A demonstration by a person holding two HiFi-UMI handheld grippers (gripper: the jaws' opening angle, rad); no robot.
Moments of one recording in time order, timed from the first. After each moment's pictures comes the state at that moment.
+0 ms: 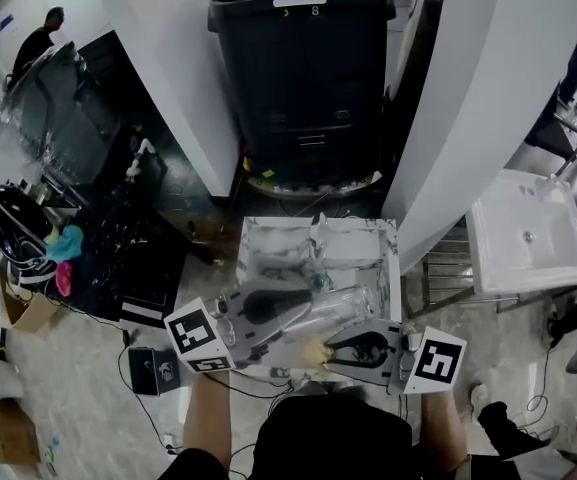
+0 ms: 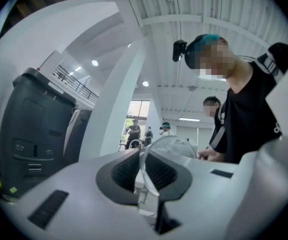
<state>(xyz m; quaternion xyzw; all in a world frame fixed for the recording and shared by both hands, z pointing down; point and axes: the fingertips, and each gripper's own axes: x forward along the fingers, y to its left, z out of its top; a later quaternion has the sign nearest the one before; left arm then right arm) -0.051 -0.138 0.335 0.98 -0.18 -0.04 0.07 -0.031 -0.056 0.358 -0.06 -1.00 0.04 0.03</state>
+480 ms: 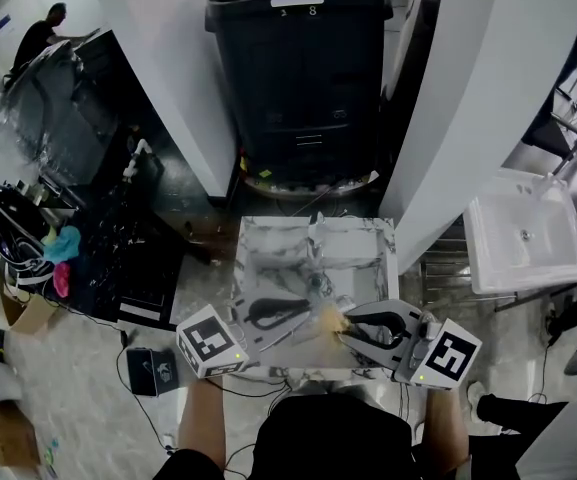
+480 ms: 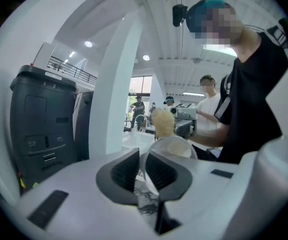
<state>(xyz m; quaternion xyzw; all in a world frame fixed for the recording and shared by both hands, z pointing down) -0.048 -0.132 0.395 0.97 -0.19 0.12 0.06 -0.008 -0.101 0.352 0.07 -1.00 0.02 0.05</state>
